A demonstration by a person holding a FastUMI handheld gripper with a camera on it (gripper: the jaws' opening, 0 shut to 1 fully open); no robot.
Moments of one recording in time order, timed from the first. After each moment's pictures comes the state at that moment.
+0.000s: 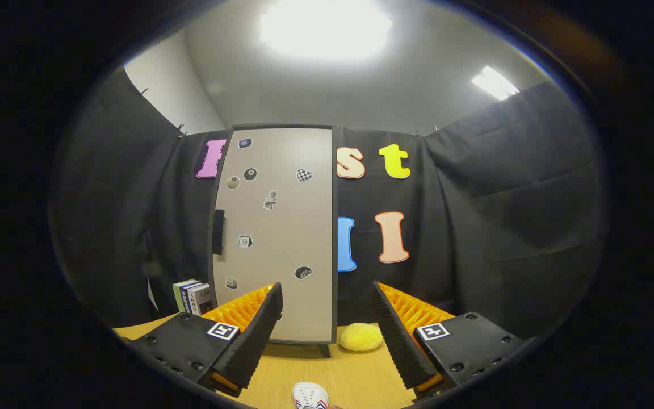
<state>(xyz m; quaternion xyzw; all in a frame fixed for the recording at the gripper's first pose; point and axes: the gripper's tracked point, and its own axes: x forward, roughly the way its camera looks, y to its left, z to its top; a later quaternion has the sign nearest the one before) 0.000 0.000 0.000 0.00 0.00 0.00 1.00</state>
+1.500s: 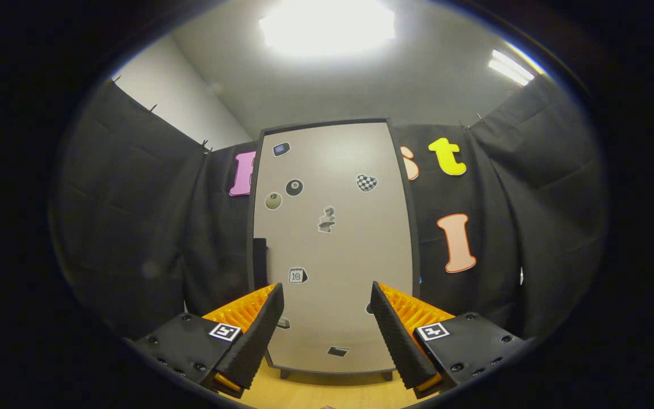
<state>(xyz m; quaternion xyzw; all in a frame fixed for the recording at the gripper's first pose) 0.132 0.134 0.040 0.05 -0.01 0.12 0.99</state>
